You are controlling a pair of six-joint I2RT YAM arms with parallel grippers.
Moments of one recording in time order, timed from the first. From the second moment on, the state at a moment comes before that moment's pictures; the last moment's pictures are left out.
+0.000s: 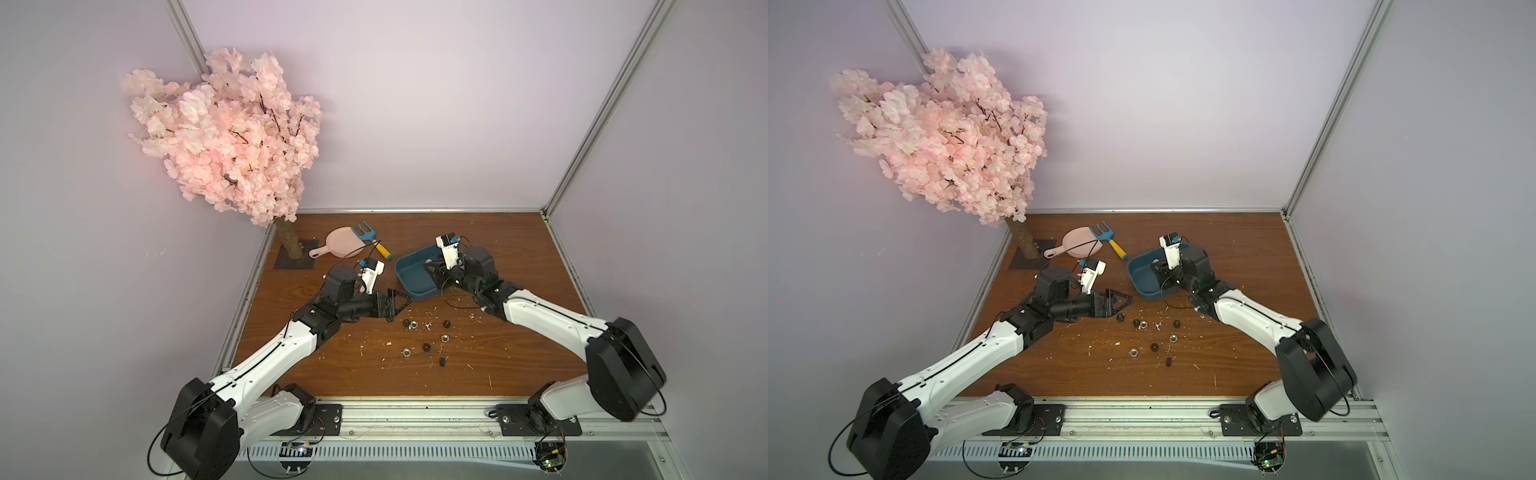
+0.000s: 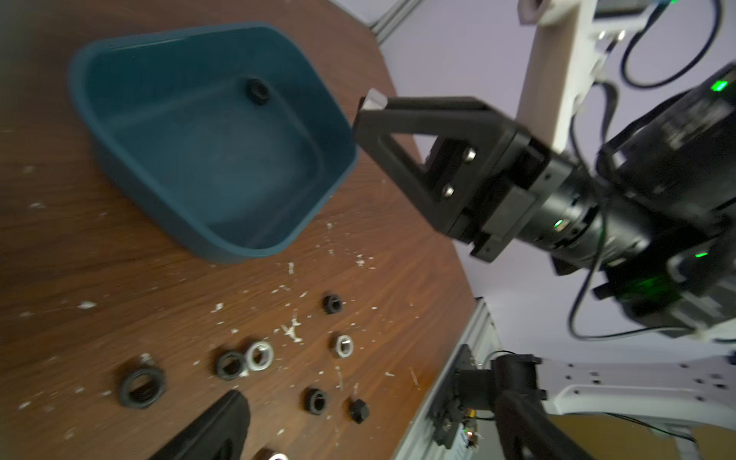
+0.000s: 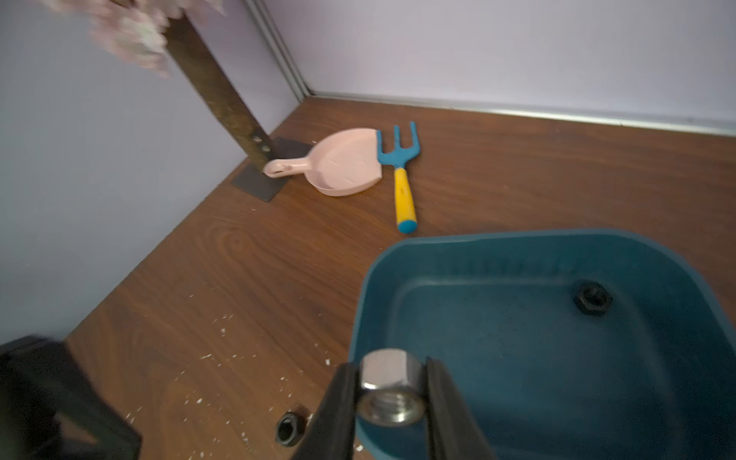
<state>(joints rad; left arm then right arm) -0.52 1.12 0.68 -0.12 0.51 -0.61 0.59 1.54 0.98 0.06 -0.11 0.31</state>
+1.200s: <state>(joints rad) -0.52 1.32 0.71 -0.40 0.20 -0.42 0.49 2.23 1.74 -0.66 0.35 0.26</state>
